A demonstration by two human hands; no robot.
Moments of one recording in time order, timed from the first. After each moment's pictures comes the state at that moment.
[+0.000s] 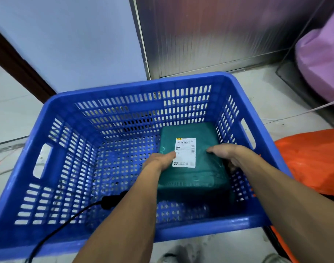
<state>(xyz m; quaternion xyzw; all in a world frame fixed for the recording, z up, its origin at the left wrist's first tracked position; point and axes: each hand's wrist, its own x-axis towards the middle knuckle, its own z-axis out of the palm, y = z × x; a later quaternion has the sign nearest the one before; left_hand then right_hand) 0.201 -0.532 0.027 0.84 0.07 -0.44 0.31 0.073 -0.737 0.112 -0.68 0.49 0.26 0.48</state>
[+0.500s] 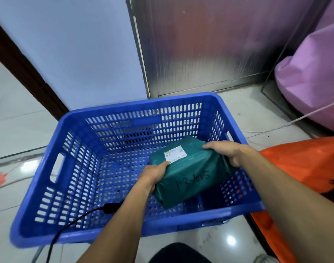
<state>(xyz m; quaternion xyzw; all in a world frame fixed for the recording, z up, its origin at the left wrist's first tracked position) 0.153 -0.505 0.121 0.80 0.10 -0.41 0.42 0.046 -0.734 0.198 -0.65 0.44 0.20 0.59</state>
